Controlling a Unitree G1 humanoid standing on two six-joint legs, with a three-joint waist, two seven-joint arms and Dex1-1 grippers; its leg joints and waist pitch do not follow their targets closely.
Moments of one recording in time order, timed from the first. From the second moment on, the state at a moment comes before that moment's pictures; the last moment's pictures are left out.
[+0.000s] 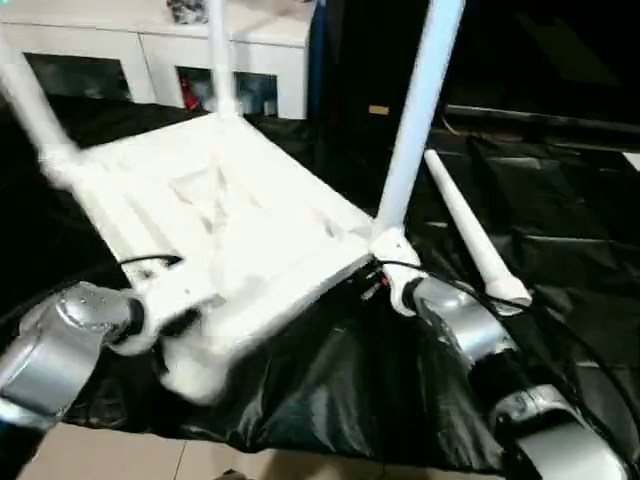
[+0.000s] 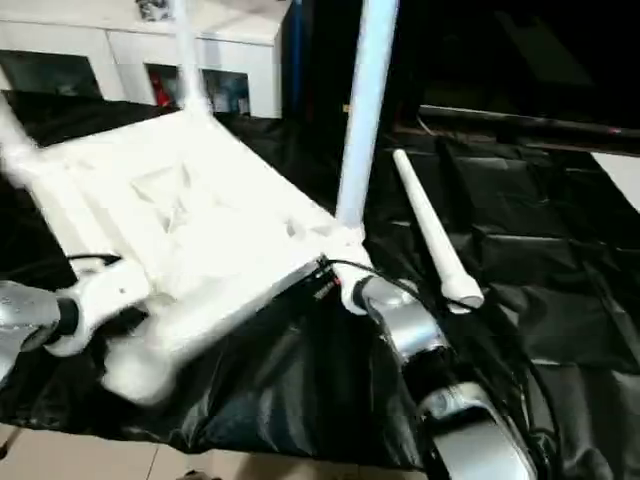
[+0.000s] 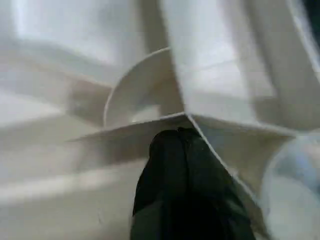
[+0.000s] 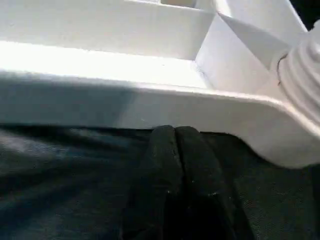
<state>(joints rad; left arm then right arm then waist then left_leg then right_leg) -0.23 0.81 -0.25 -0.21 0.08 0.71 -1.04 -0.60 -0.14 0.20 0.75 -0.05 0.22 0.46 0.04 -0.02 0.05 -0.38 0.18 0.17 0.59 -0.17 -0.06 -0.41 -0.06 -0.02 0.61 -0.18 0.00</state>
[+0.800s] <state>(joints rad) -0.41 0.51 -0.36 -0.08 0.07 0.61 -0.89 -0.66 -0.15 0.20 0.80 -0.12 0.20 0.37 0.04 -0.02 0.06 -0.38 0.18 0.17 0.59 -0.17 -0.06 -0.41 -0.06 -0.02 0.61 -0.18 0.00</state>
